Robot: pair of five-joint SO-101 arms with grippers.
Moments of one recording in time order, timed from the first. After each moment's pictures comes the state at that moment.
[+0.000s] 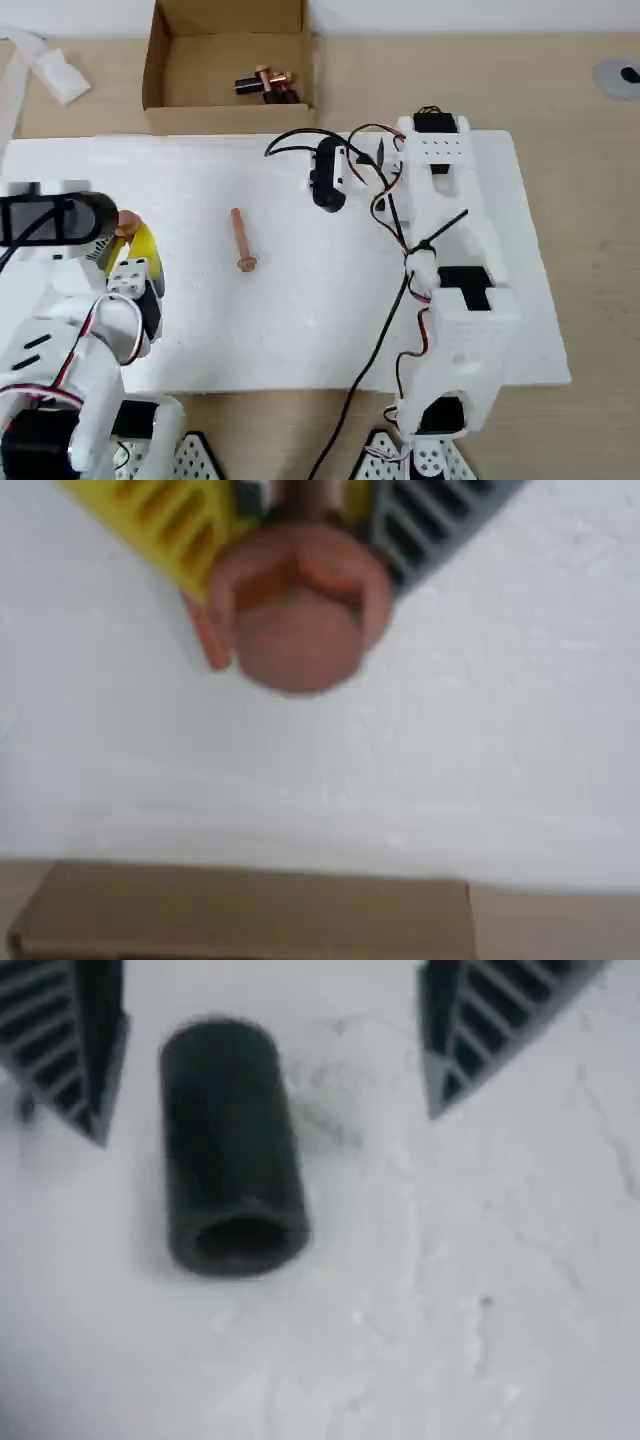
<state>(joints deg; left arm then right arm) -0.7 -80.2 38.7 74.9 -5.2 -5.3 27.3 -10.0 79.0 73.9</state>
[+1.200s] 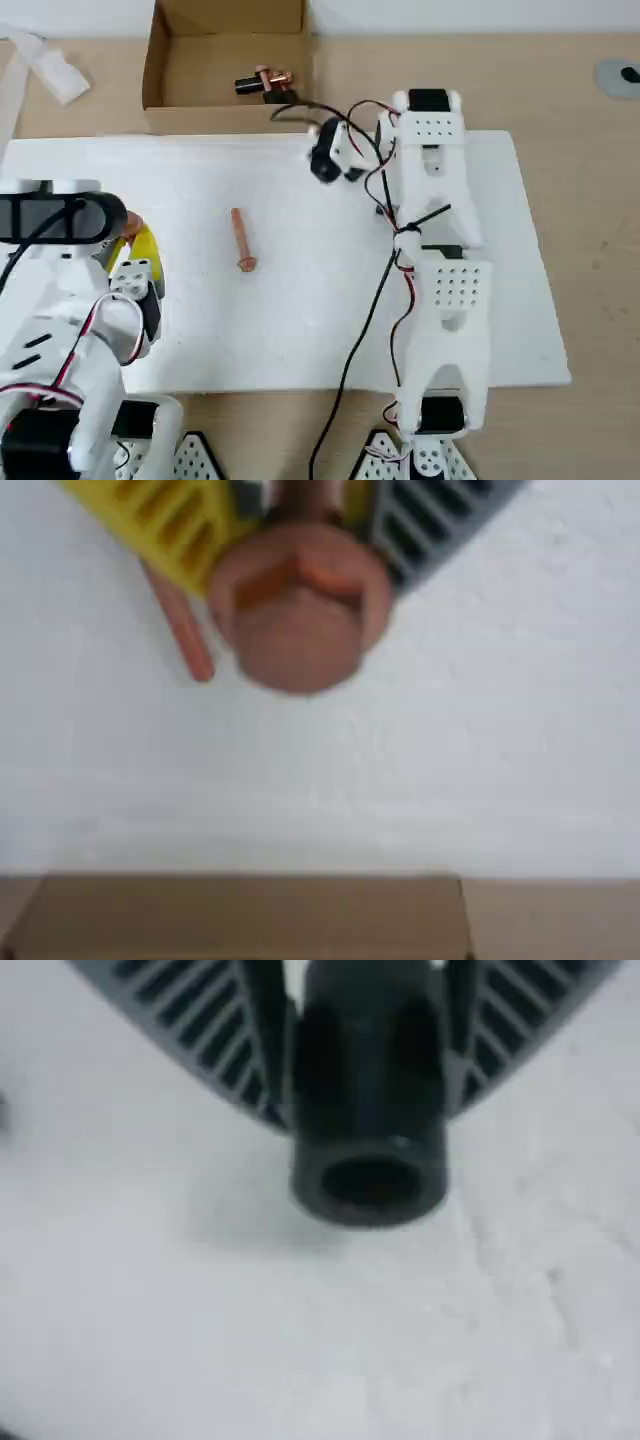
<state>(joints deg) -0.7 -80.4 37.5 74.9 -8.0 -5.3 46.0 -46.0 101.0 59.6</state>
